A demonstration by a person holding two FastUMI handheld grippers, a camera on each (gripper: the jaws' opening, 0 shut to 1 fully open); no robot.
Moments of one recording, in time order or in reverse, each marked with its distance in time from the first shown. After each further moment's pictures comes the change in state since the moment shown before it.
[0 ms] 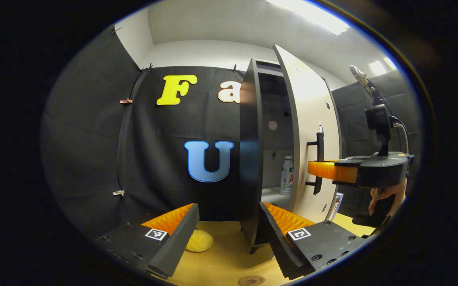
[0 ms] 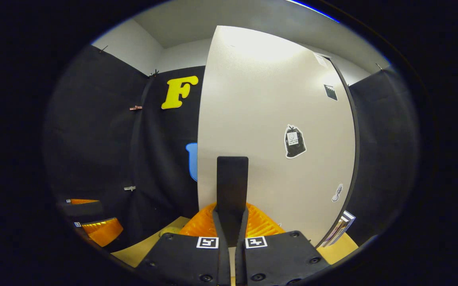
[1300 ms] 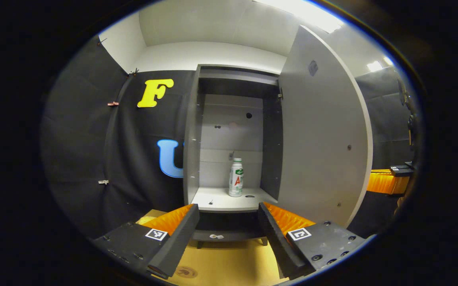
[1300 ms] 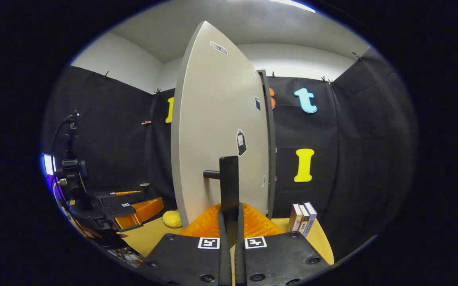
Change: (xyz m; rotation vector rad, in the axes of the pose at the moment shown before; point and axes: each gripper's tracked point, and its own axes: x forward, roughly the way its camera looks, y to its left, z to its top) left arm -0.031 -0.243 0.013 -0.039 0.002 -0.021; right arm -0.173 -0.200 0.014 0.058 -0.025 0.050
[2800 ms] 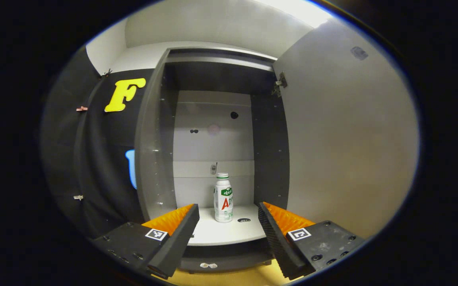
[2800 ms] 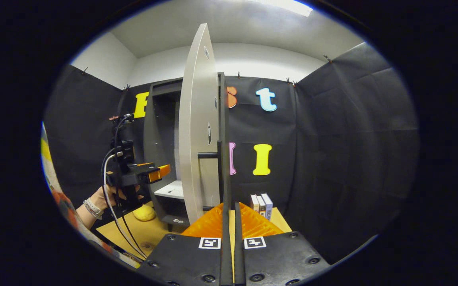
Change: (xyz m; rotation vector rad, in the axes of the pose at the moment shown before) left arm 0.195 -0.007 0.022 0.081 -0.063 -0.144; right arm -0.080 -0.077 -0.005 -0.047 0.003 -0.314
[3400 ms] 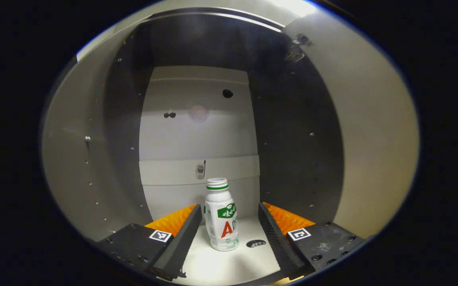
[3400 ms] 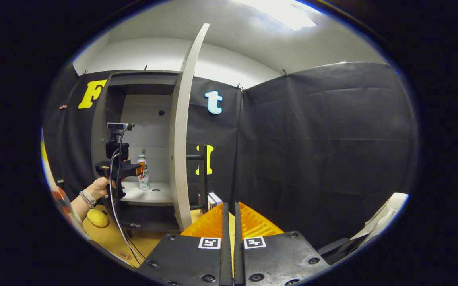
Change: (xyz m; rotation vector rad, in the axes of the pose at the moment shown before) left arm 0.175 0.020 -0.045 0.021 0.033 -0.070; right arm -0.026 0.005 0.002 -0.058 0.000 -0.485
